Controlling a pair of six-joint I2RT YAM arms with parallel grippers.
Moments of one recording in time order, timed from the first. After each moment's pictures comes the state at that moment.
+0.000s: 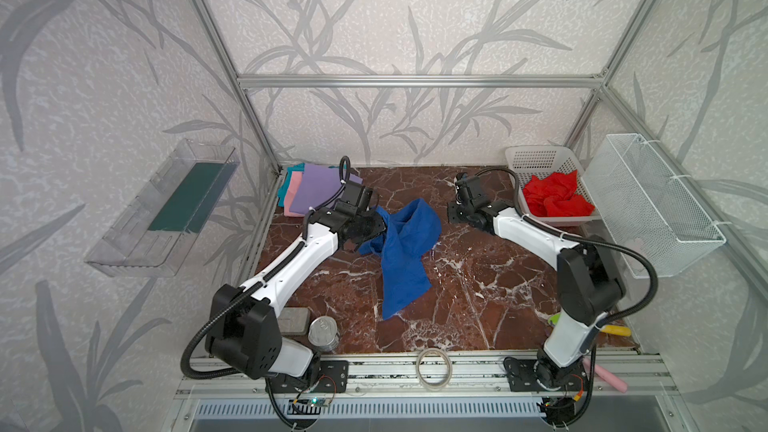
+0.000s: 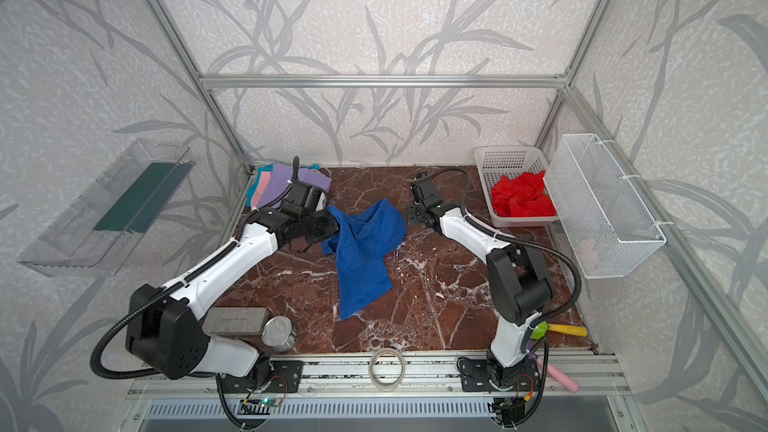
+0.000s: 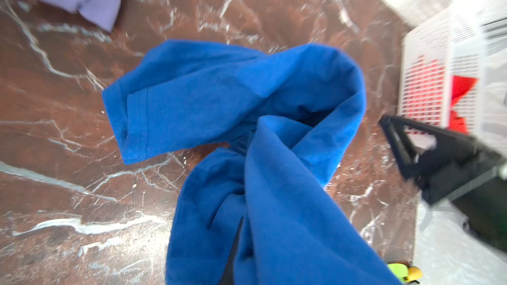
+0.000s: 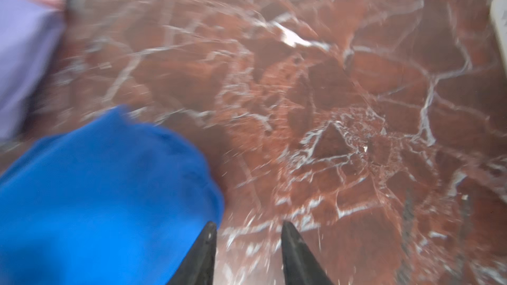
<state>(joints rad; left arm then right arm) -0.41 1.42 1.20 -0.65 0.11 -0.74 0.51 1.70 1.25 -0.32 0.15 0.35</state>
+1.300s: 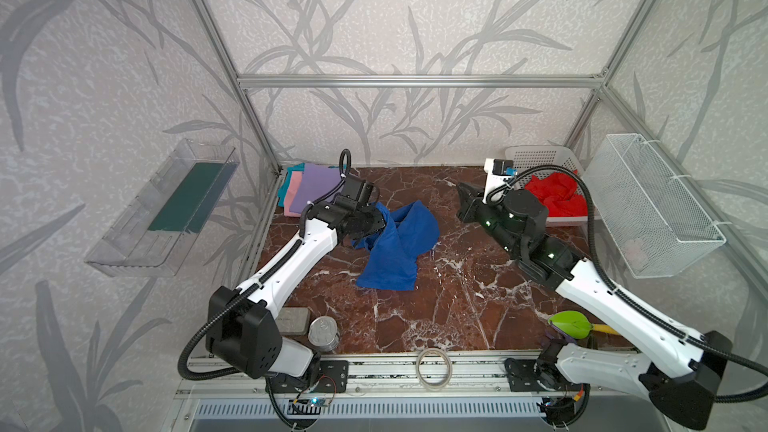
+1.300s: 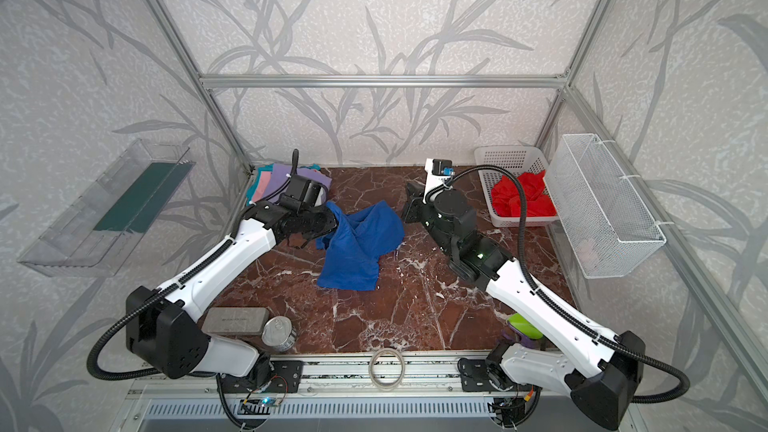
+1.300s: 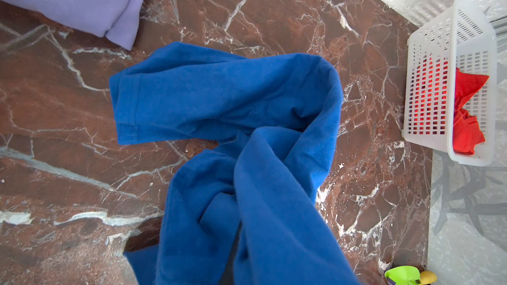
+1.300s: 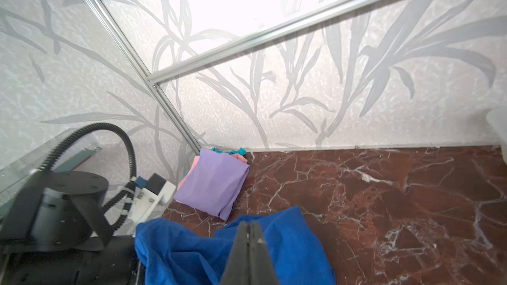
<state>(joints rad) -0.42 1.46 1.29 -0.75 0.07 -0.71 0.74 1.14 1.14 -0.08 0.26 0.43</state>
